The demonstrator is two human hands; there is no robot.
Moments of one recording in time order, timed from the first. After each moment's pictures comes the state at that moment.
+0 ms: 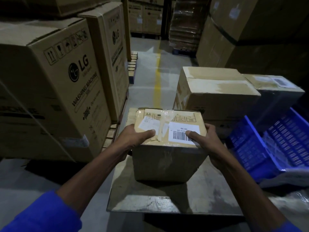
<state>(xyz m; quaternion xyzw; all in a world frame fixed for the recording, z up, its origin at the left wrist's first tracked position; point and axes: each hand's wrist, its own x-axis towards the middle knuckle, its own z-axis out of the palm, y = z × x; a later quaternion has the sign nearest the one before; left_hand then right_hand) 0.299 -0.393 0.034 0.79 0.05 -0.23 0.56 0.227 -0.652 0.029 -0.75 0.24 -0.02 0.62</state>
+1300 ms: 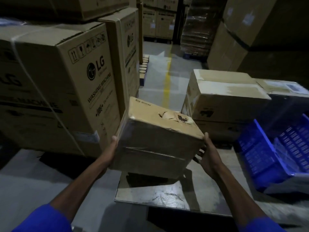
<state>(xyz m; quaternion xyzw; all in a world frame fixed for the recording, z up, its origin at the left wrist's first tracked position) 0.280 -0.282 -0.070 0.74 0.17 -0.18 0.63 0.211 -0.645 -0.045 -0.55 0.25 0.01 0.80</state>
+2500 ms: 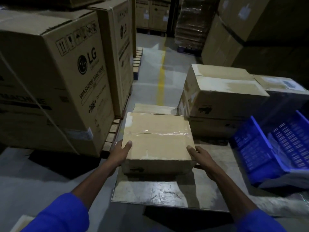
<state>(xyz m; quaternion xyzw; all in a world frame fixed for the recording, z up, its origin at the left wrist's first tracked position) 0.303 -0.315 -0.115 0.80 0.09 -0.19 0.57 0.211 -0.648 -0.075 -0.76 0.26 0.10 0.59</state>
